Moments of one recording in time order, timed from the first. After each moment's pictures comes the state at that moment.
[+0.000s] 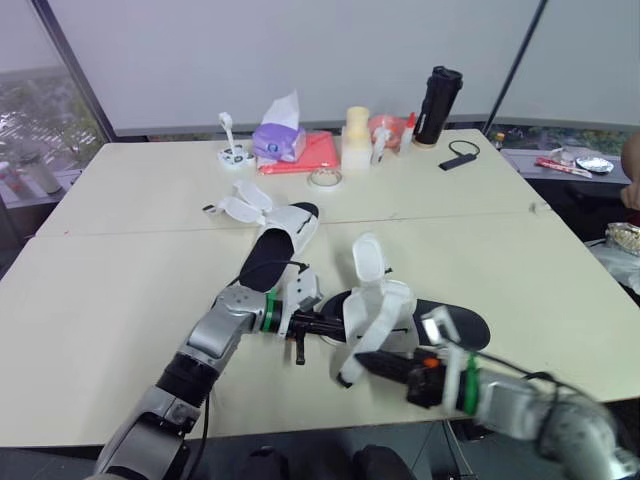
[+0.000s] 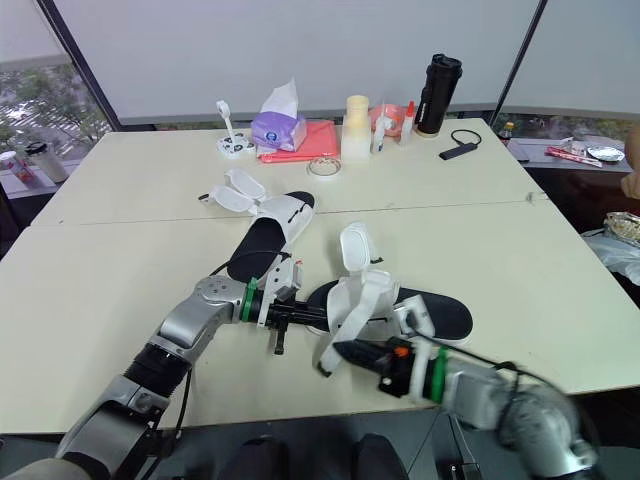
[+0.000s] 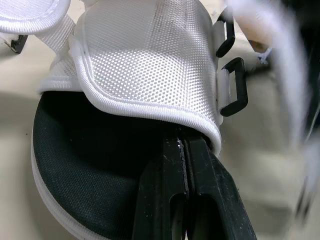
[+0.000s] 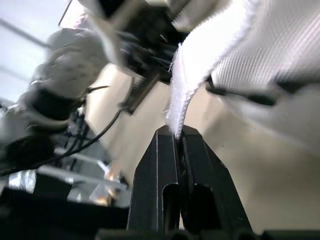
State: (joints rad) left arm -0.54 0.34 -0.33 0.21 -0.23 0.33 -1.19; right arm 0.02 -0.72 -0.12 -0.47 1.34 0.95 0.47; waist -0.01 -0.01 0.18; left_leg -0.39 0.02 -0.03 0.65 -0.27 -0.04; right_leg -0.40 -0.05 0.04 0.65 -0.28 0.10
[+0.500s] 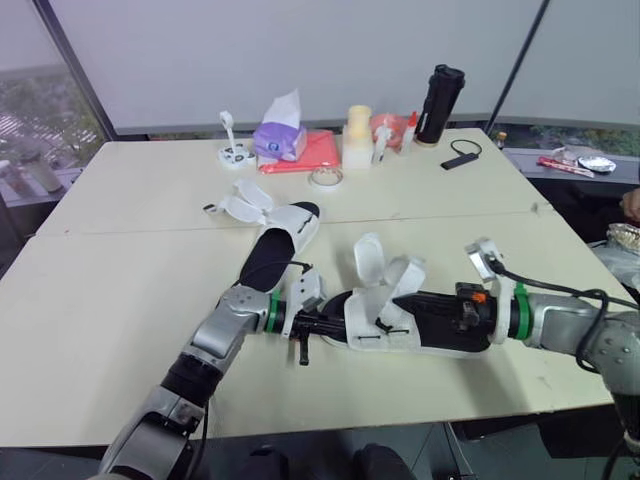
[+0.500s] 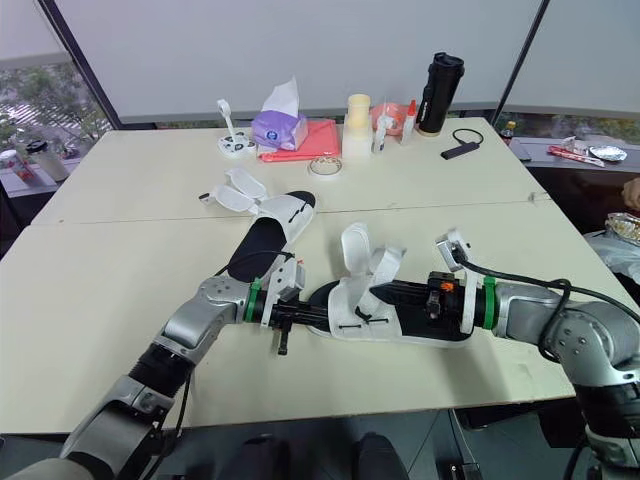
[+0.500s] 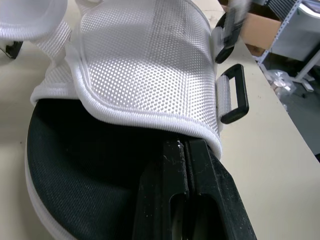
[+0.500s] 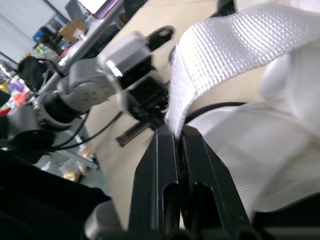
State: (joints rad) left arm -0.55 0.31 -0.33 0.22 -0.23 0.32 -1.19; right arm -0.32 -0.89 -0.09 -0.20 1.10 0.97 0.82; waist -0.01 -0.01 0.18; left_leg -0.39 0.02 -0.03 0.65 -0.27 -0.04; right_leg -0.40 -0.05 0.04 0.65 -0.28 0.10
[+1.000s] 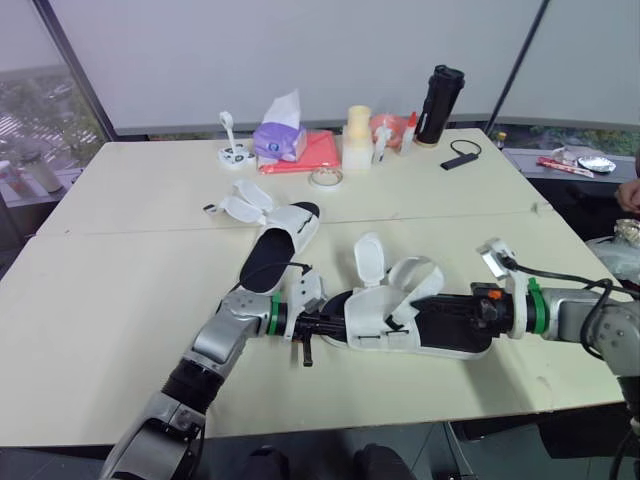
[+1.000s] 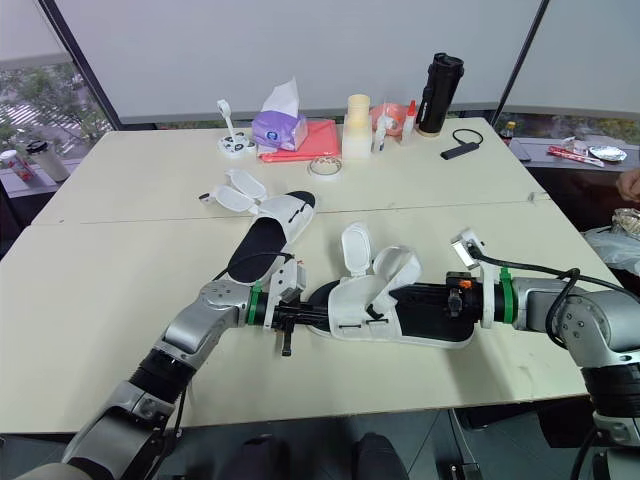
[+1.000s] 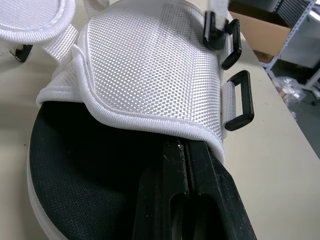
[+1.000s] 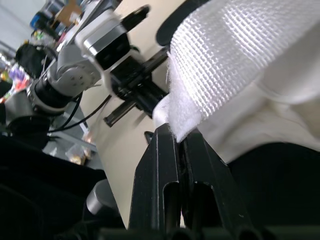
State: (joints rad) left arm -0.52 0.31 -0.32 0.19 -0.23 0.32 -1.15; right arm -0.35 -0.93 -0.09 -0.06 0.95 1.01 1.02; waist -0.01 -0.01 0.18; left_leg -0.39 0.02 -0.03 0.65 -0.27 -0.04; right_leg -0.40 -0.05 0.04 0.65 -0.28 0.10
